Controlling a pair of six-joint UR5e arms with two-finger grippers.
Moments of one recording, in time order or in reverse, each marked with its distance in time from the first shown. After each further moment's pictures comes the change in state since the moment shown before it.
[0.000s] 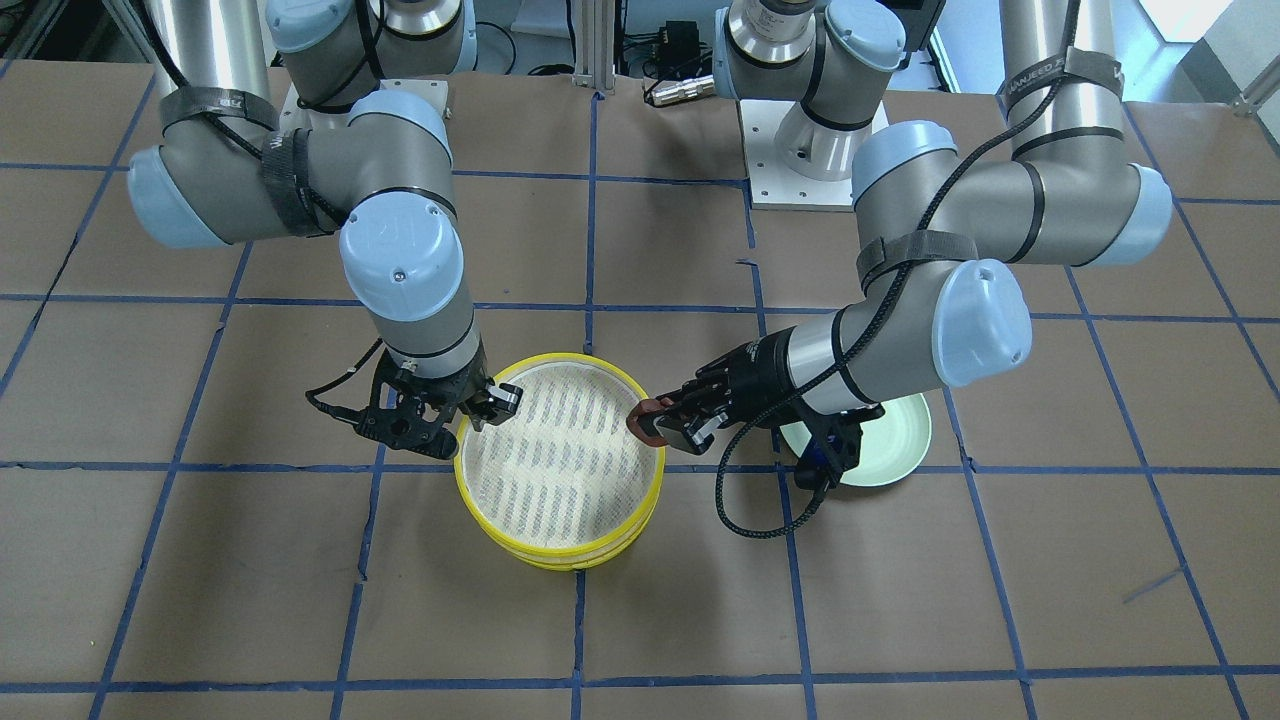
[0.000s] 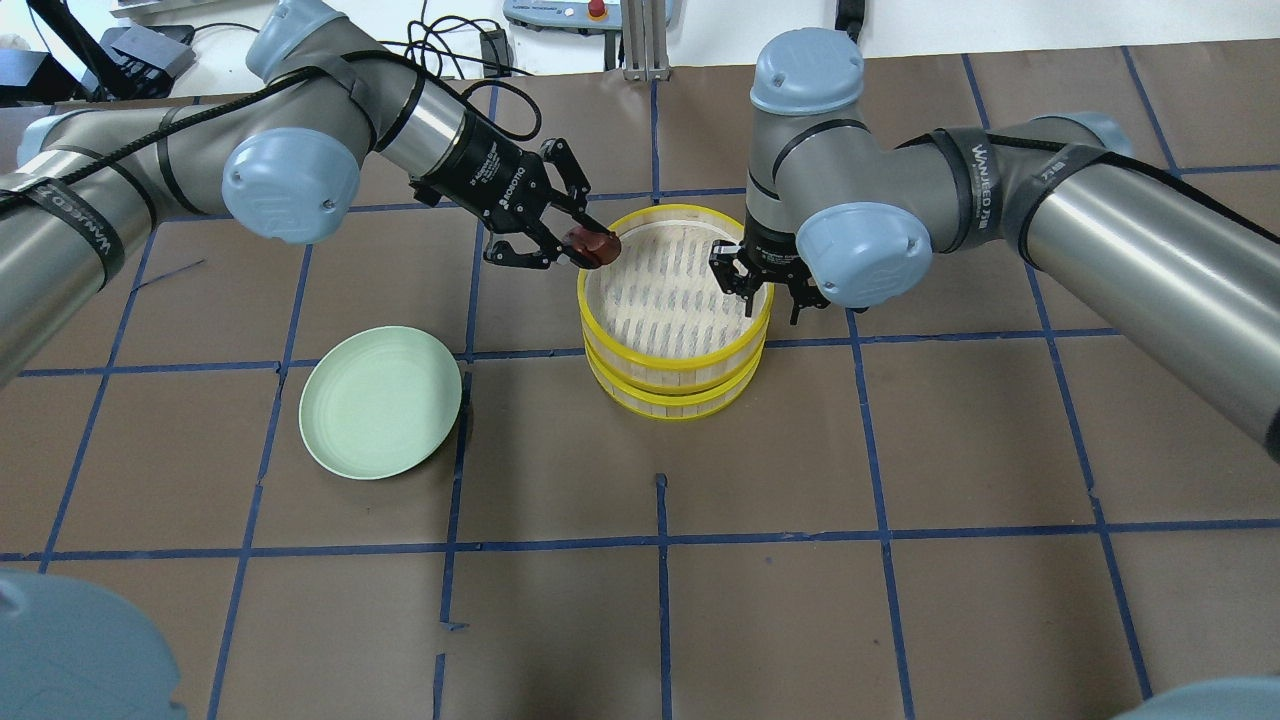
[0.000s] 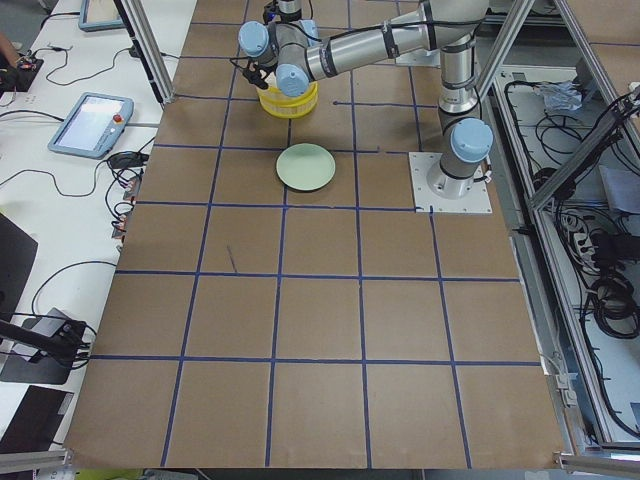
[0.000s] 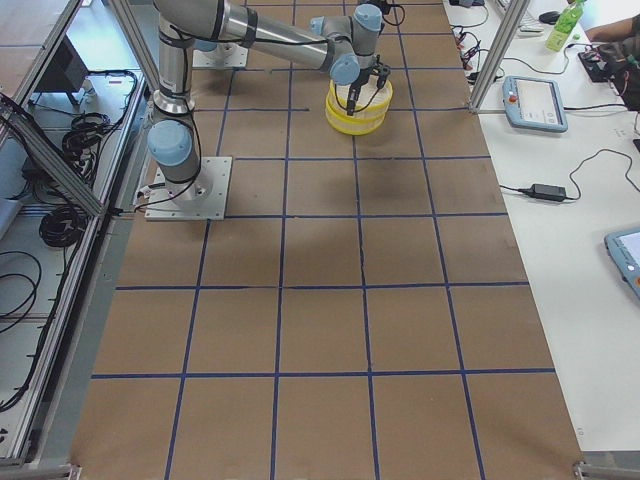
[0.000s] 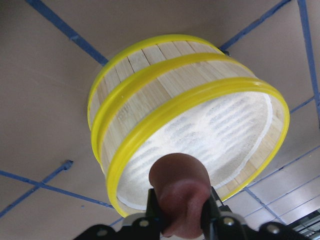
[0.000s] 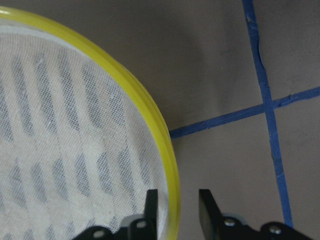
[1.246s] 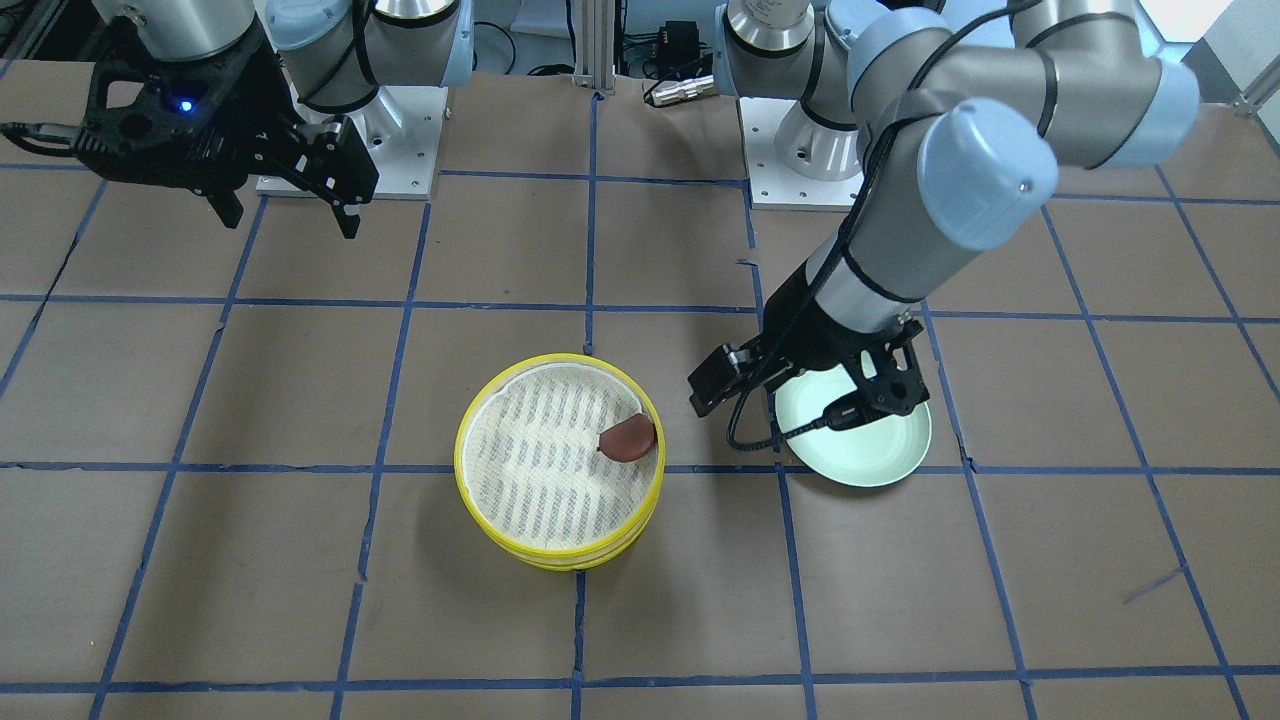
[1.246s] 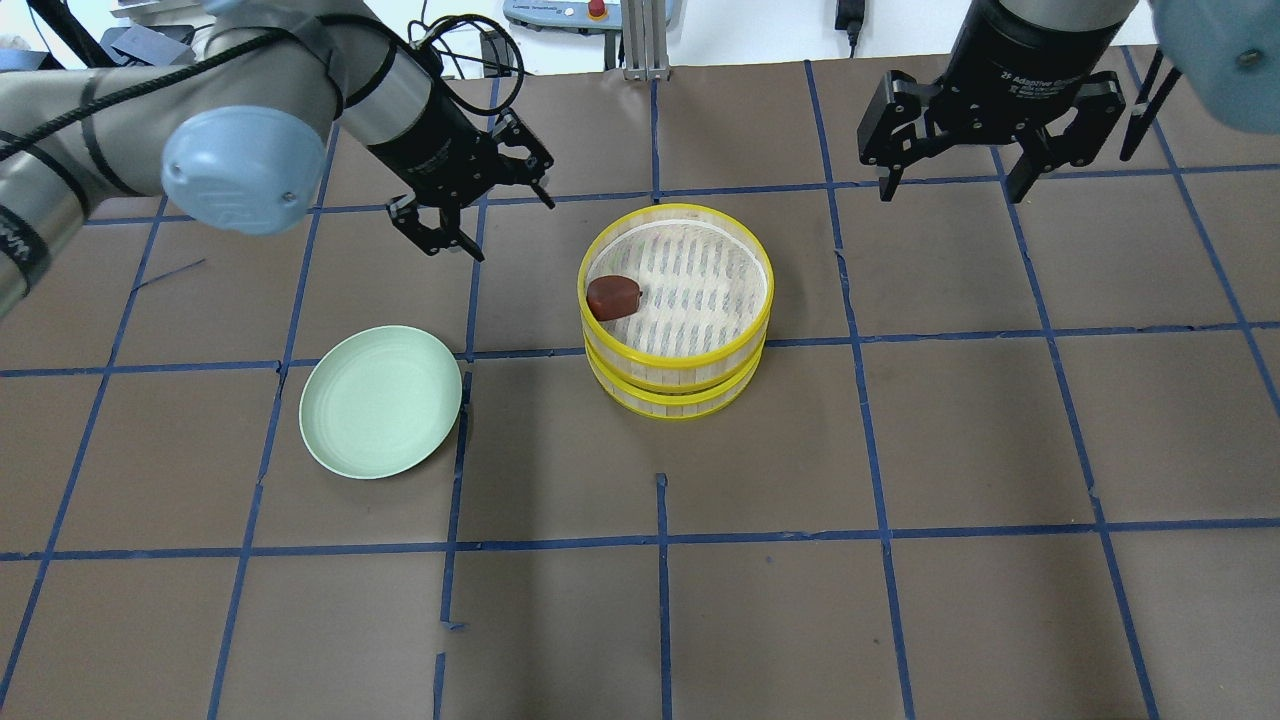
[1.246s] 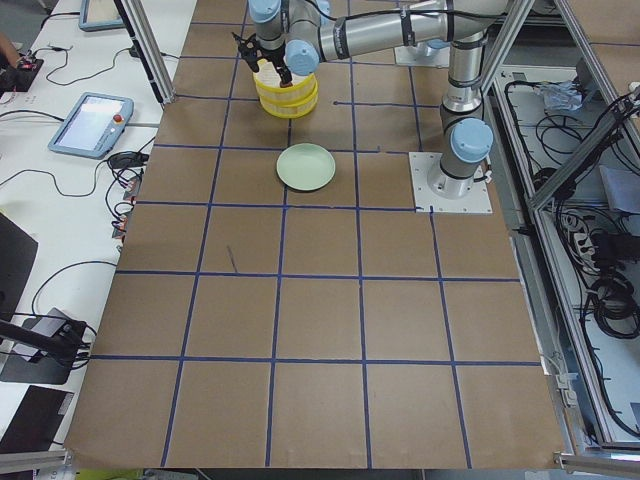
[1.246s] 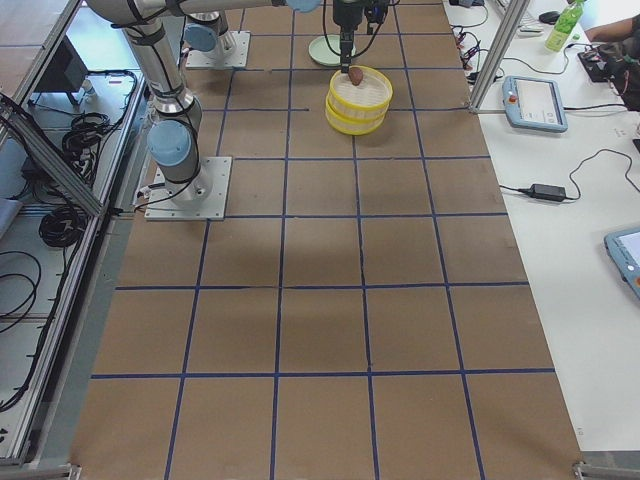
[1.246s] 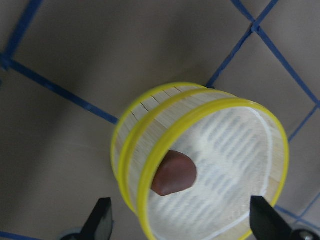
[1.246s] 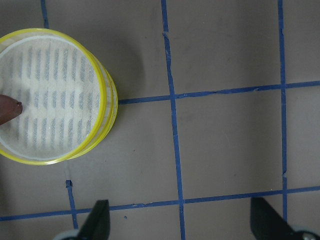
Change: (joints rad) left arm -0.014 0.156 0.026 -0.010 0.438 0.515; right arm -0.162 -0.339 -0.221 0.488 0.004 -0.340
